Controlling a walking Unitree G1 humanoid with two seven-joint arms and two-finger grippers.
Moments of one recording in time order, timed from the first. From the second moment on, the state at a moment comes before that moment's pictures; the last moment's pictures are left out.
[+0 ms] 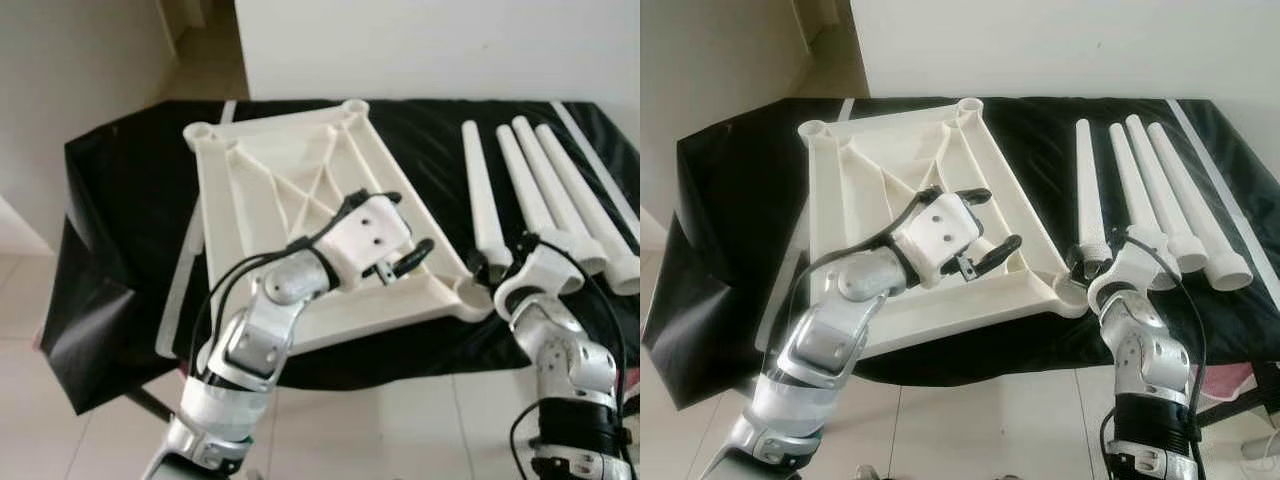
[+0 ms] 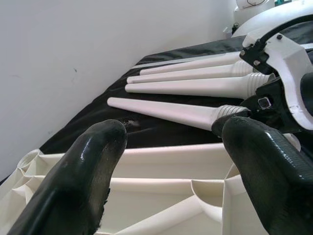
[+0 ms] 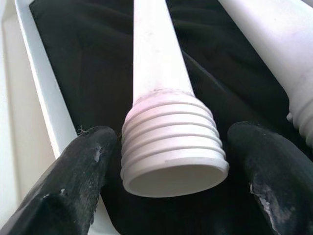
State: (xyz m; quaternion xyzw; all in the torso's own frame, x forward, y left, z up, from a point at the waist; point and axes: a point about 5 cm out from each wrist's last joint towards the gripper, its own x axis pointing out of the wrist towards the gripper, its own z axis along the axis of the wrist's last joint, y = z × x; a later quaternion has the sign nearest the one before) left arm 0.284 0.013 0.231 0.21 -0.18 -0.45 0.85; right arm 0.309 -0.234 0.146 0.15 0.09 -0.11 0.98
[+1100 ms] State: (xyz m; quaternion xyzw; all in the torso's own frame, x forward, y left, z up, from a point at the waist) left arm 0.285 0.012 0.236 0.21 -0.19 -0.45 0.85; right arm 0.316 -0.241 0.156 0.06 0.12 -0.08 0.99
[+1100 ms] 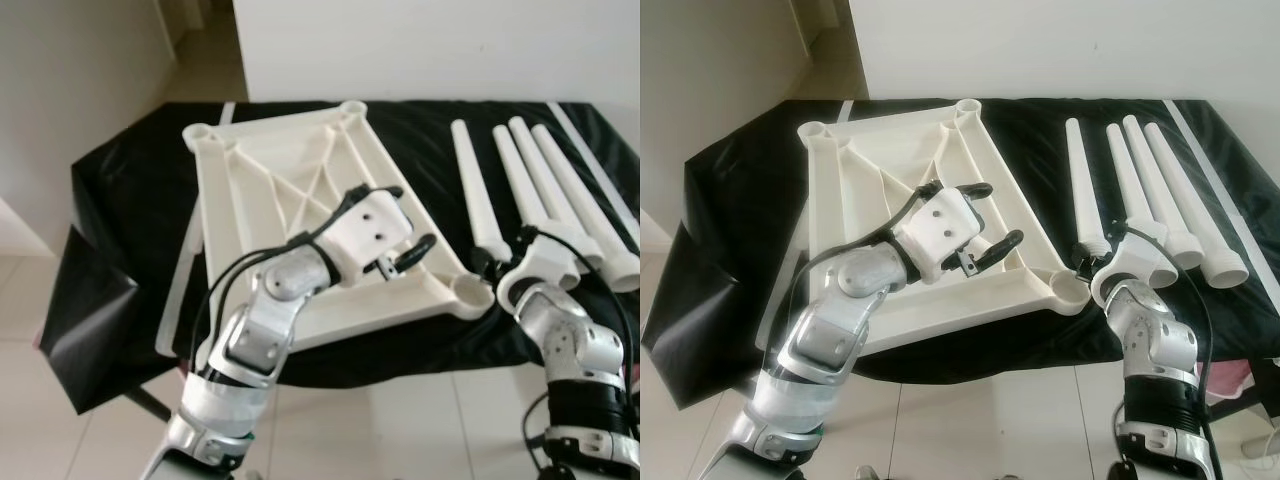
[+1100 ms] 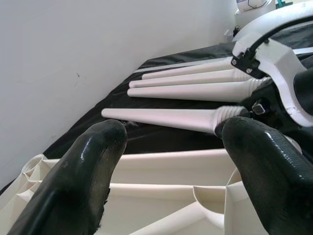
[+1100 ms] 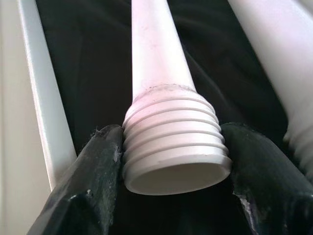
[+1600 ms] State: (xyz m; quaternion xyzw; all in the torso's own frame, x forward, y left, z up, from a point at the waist) left arm 0.286 0.012 0.236 0.21 -0.18 -0.45 0.85; right arm 0.295 -0.245 0.168 -0.32 0.14 -0.06 0.93
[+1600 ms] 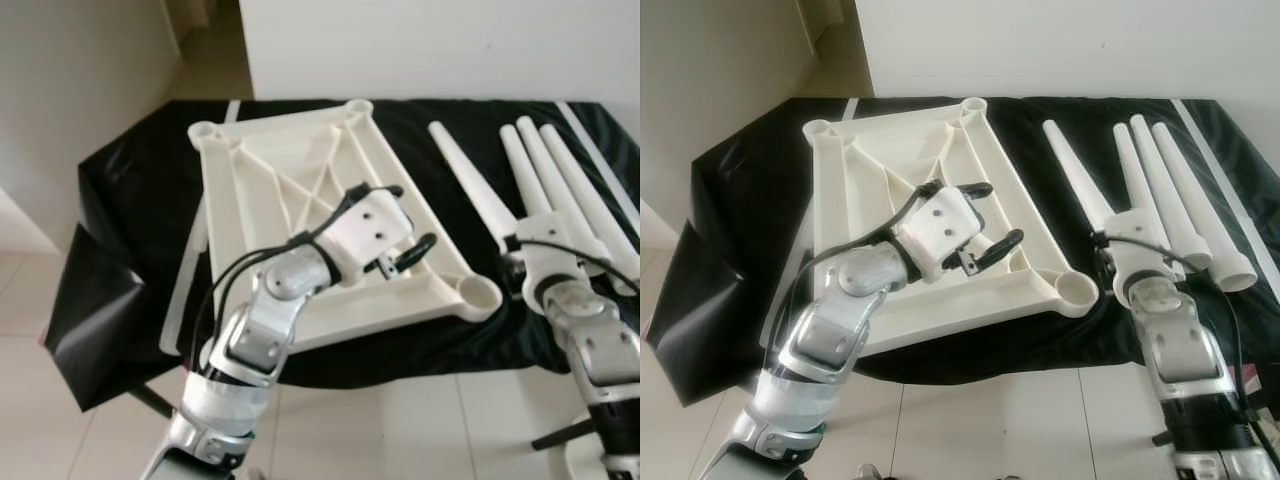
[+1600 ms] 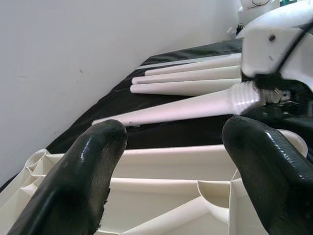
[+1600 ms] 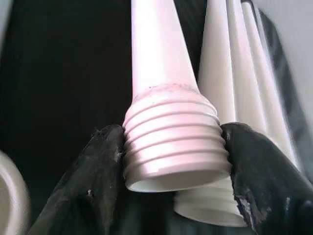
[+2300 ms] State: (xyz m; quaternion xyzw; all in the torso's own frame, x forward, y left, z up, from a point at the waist) left arm 0.287 0.011 0.236 0.21 -0.18 -0.45 0.85; right arm 0.292 -0.240 0.164 -0.24 0.14 -0.07 0.96
